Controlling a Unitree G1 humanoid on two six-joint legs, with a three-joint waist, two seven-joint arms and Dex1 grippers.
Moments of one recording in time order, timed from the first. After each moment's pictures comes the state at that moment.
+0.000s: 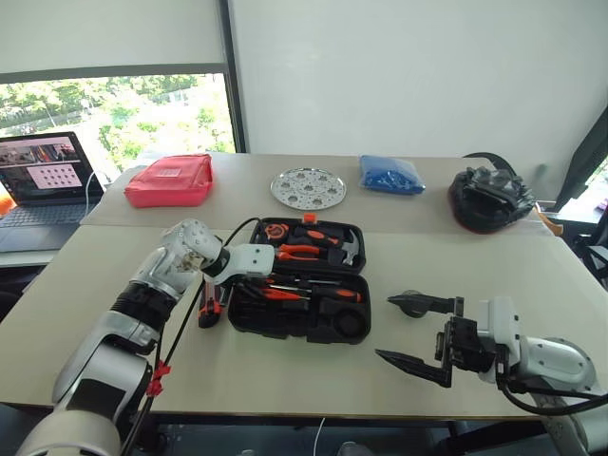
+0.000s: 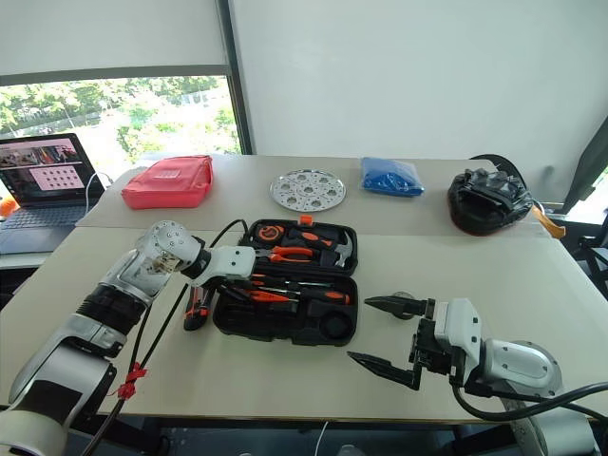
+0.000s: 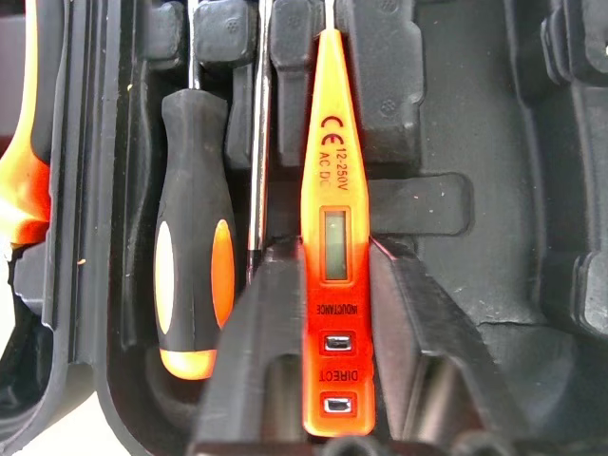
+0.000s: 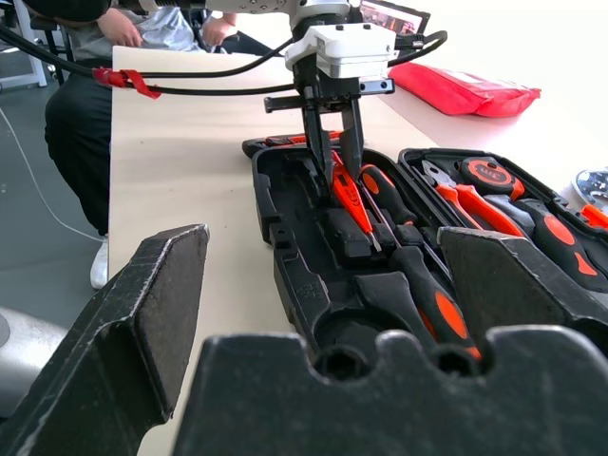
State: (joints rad) left arm -0.93 0.63 -0.40 0.47 0.19 0.12 -1.44; right arm 0.04 -0.71 -0.16 -0.44 0.57 0.10 1.06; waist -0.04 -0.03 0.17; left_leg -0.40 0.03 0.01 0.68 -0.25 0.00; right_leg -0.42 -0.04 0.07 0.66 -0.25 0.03
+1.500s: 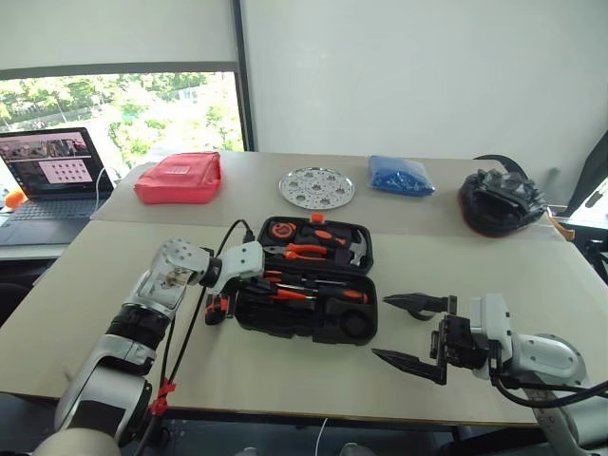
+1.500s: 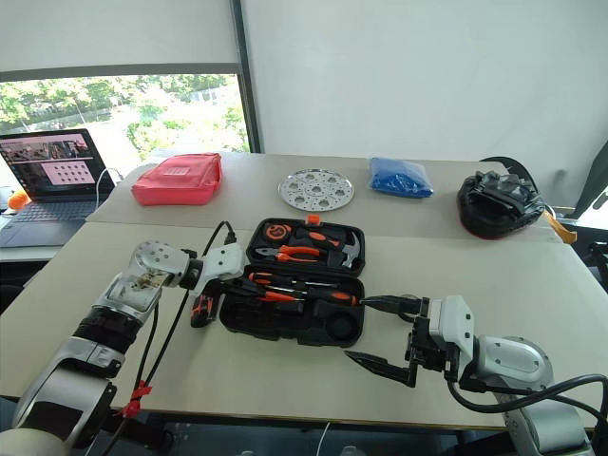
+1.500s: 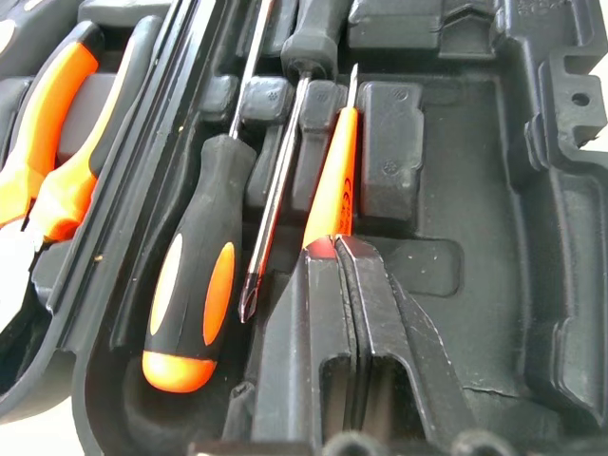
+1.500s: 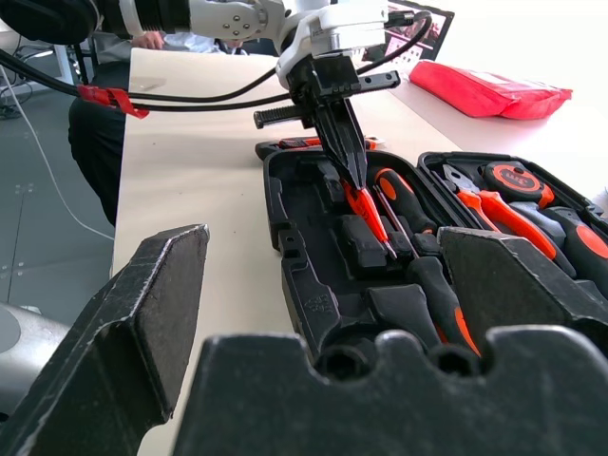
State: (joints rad) left arm -0.81 0.59 -0.26 0.49 0.00 0.03 -1.34; right arm 0.01 -0.69 -0.13 -0.40 0.56 0.10 1.08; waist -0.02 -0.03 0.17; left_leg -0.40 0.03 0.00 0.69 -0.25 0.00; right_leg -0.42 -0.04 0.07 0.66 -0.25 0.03
